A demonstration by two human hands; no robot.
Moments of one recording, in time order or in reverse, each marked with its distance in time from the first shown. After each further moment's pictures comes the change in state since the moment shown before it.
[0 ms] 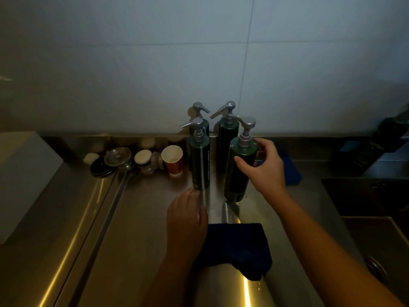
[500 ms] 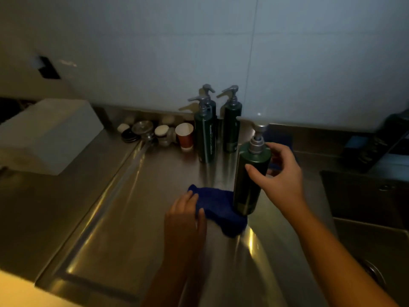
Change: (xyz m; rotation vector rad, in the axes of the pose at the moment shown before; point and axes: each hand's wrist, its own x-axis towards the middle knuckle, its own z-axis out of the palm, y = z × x) left_hand -0.116 0.090 -0.018 0.166 0.020 -0.257; right_hand -0.096 0.000 -0.100 0.067 -0.177 -0.111
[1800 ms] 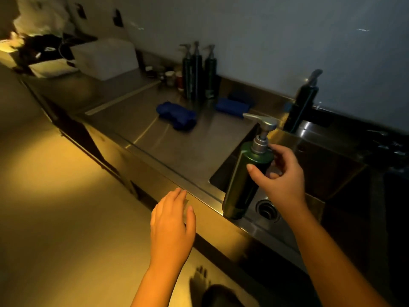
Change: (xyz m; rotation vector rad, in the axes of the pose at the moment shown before) left_hand -0.390 0.346 0.066 0.046 0.268 -0.368; right_hand -0.232 0.063 -0.388 0.151 -0.353 -0.106
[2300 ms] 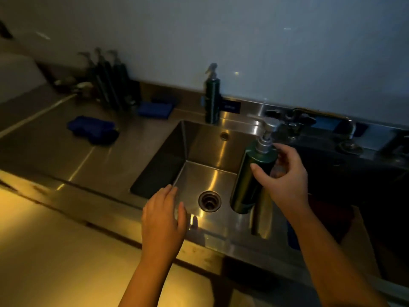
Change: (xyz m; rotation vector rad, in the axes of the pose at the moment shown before) left_hand -0.022 0.149 0.083 -0.059 -0.141 0.279; right_hand -0.026 0.039 -0.207 -0.155 0.321 0.046
